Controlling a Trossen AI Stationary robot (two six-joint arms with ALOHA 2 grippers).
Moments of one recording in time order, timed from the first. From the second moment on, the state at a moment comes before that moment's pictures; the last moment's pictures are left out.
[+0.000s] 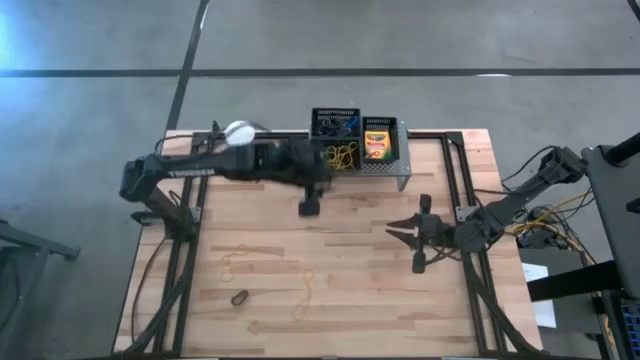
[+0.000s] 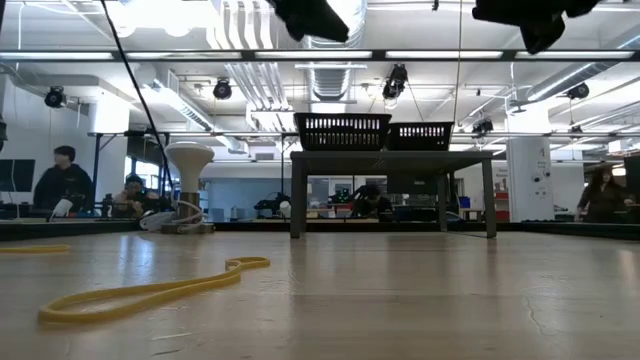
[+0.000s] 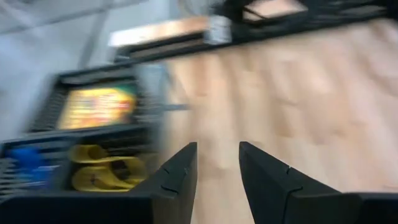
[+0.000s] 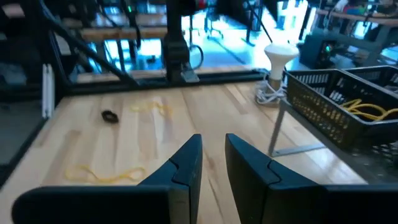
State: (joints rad) left arm 0.12 1.62 1.53 -0.54 0.01 0.27; right arm 0.60 0.89 0.55 0.05 0.79 0.24
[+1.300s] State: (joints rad) left arm -0.84 1.57 0.78 -0.56 0.27 -1.50; right arm 0.55 0.89 0.31 0.67 0.79 0.05
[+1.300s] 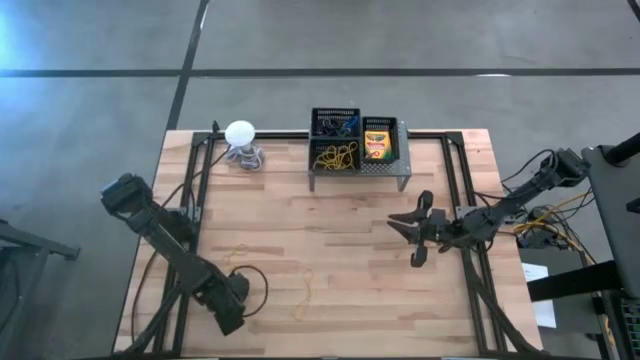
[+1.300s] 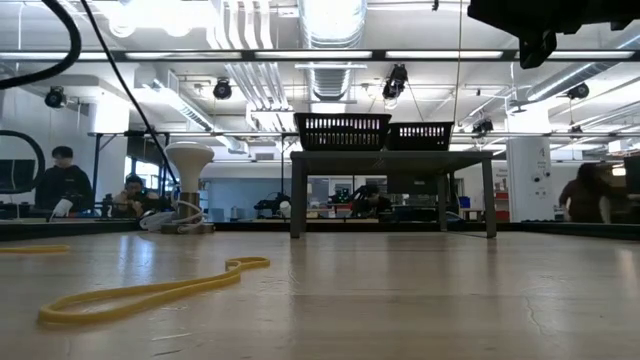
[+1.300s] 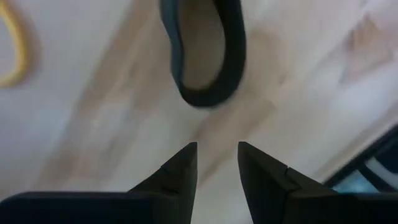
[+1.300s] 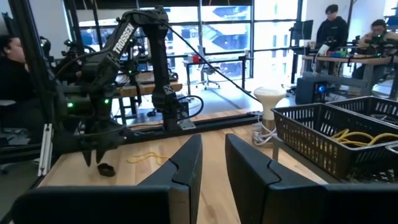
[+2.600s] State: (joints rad) left arm -0.73 1.57 0.76 -0.53 -0.33 -1.36; right arm 0.55 0.89 0.31 0.66 0.79 0.07
